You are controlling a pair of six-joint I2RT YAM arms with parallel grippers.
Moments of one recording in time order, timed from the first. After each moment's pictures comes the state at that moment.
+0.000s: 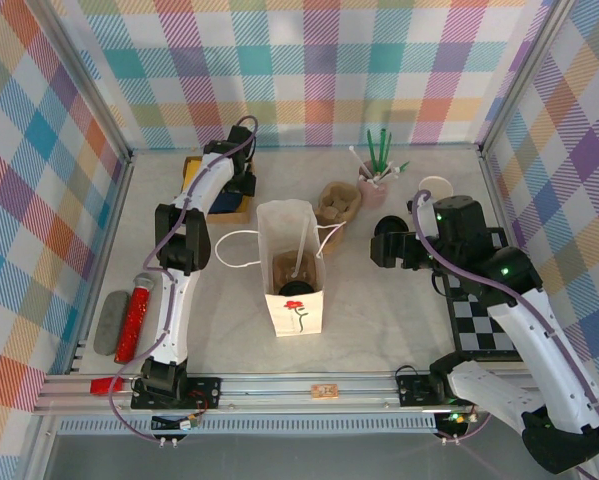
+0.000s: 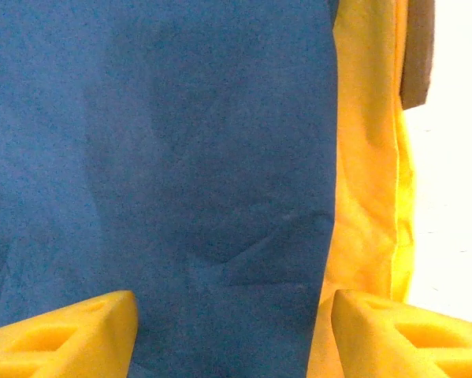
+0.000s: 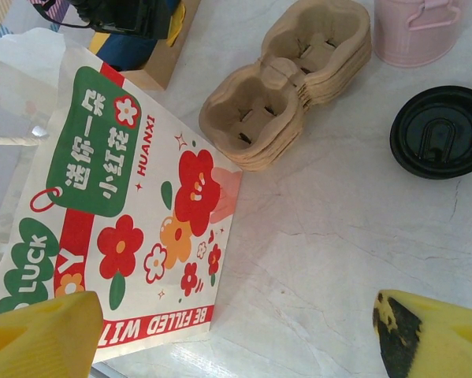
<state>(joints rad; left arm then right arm) -0.23 2.50 2.35 -1.08 -0.24 -0.13 0.46 0.93 1.22 -1.01 -0.17 0.35</state>
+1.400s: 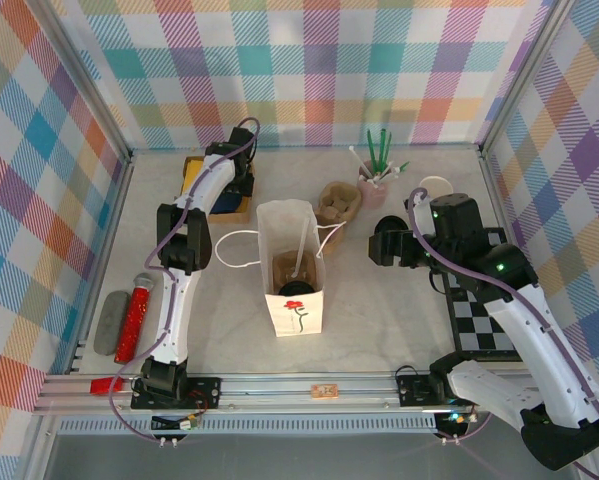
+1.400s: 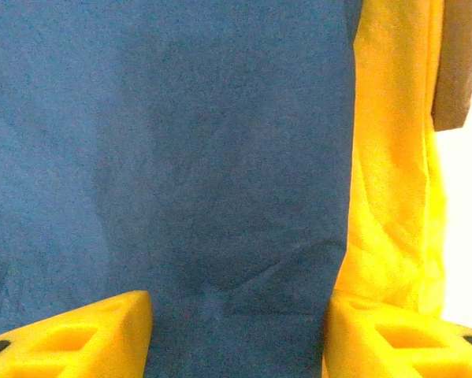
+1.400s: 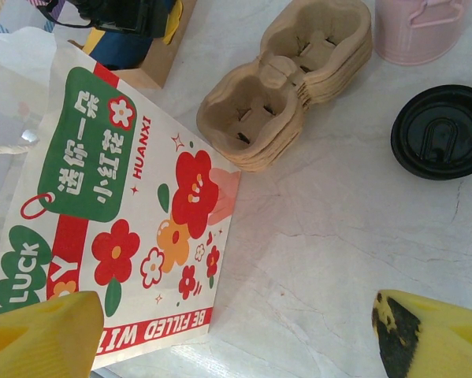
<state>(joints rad) -0.23 2.52 2.36 -1.05 -0.28 -0.12 0.46 0.95 1.22 -1.00 -0.17 0.35</state>
